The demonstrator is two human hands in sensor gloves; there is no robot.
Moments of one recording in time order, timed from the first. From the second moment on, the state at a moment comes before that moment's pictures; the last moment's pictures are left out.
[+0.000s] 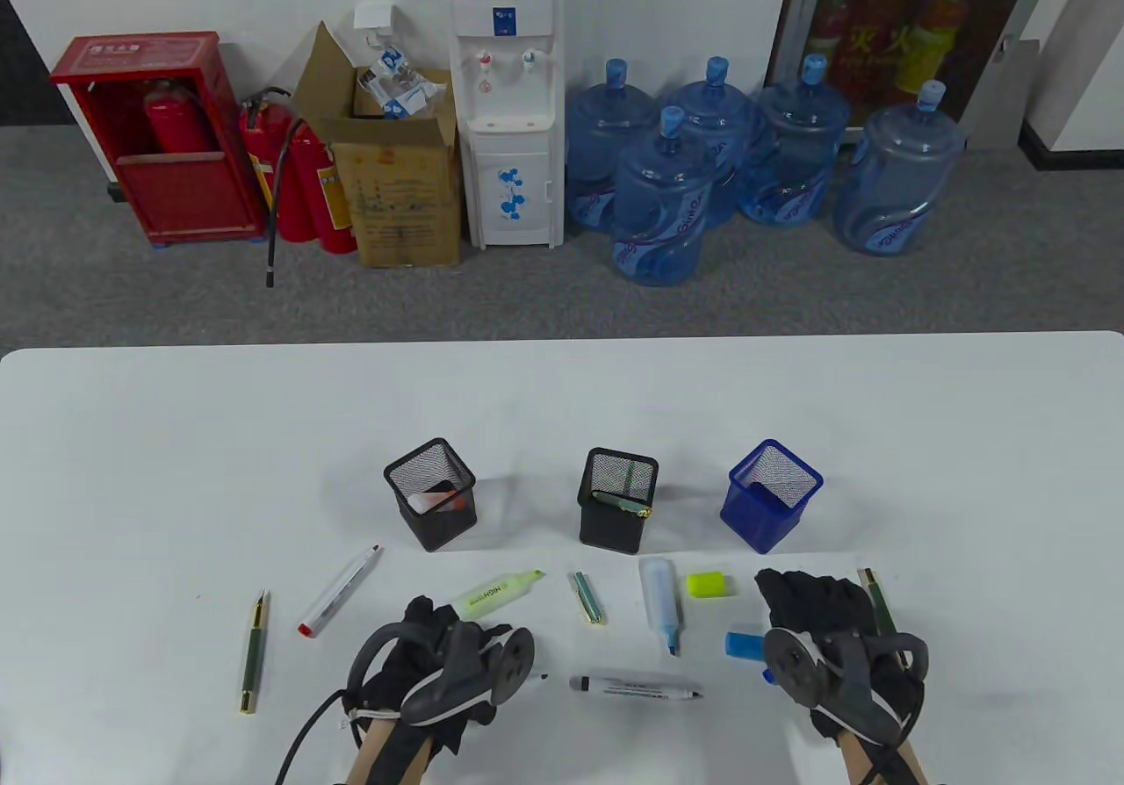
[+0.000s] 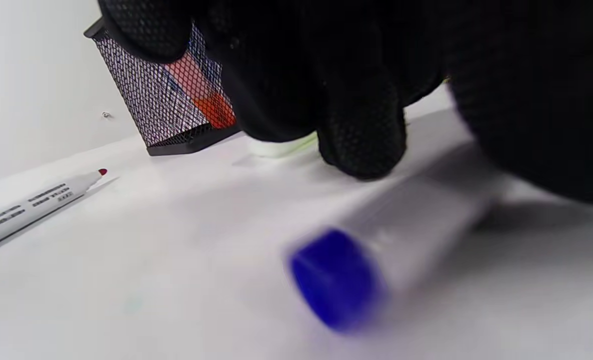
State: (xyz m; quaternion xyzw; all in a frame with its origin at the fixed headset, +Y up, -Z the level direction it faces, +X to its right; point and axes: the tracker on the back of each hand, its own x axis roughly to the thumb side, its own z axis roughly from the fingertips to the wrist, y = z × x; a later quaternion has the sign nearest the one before) left_hand -0.125 -0.751 -0.276 -0.05 -0.14 -0.15 0.98; right_hand 0.219 -0.741 -0.272 -0.06 0.19 -0.98 0.06
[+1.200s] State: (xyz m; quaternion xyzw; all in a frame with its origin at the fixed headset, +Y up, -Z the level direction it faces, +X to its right) left_hand -0.143 -0.747 -0.271 0.02 -0.14 -0.09 0.99; right_hand 0.216 -0.742 -0.276 -0.10 -0.02 -0.98 0.15
